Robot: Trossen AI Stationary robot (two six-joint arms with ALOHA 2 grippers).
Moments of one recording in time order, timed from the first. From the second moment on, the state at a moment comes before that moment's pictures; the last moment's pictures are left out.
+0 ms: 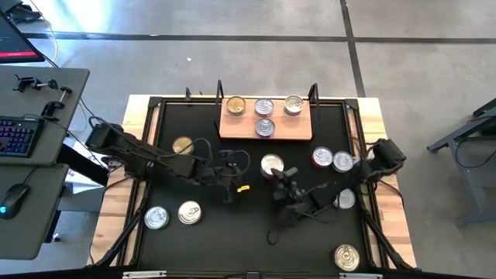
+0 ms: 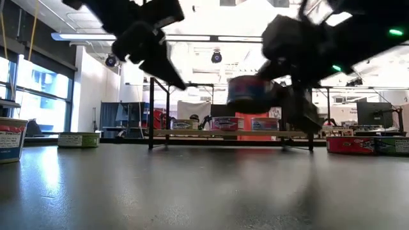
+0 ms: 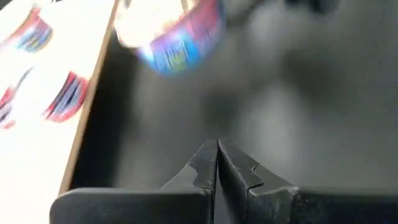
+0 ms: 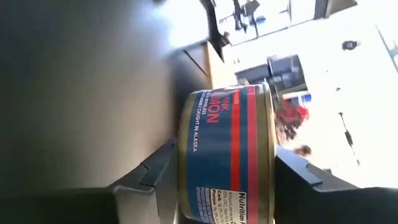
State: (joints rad) left arm -0.24 1.58 0.95 -0.20 -0.43 0.02; right arm 0.49 1.82 0.86 0.08 1.23 -0.36
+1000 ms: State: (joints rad) left arm -0.35 1.38 0.73 -0.20 -0.70 -0.15; right arm -0.09 1.79 1.05 -0.69 0.92 -0.09
